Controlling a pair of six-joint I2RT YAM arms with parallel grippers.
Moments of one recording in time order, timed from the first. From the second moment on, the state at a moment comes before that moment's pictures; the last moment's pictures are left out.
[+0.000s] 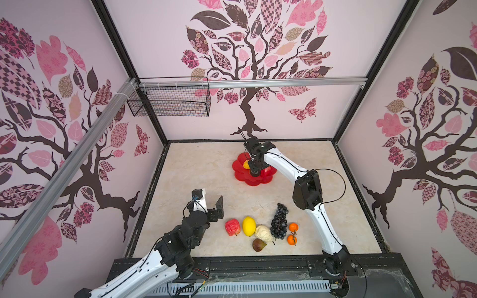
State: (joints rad) left arm -0.89 0.47 0.40 -0.27 -0.67 -0.39; right arm 0.61 2.44 2.33 -1.11 0.23 0.13
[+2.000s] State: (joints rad) left arm -0.89 1.24 0.73 -0.73 -0.19 -0.76; right arm 0.66 1.18 0.77 -0.39 -0.12 0.46
